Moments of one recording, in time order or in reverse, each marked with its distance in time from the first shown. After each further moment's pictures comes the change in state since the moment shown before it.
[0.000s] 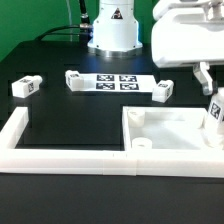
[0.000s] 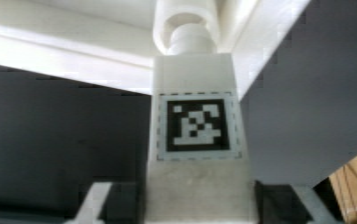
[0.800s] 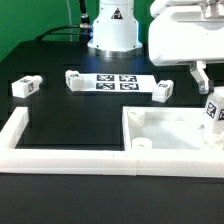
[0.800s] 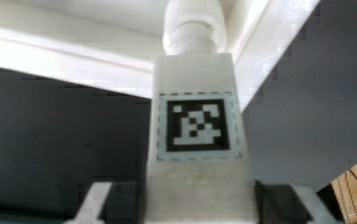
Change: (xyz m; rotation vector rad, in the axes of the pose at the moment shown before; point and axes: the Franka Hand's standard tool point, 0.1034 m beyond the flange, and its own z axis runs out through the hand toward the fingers) arm -0.011 0.005 0.008 -0.005 -0.001 -0.003
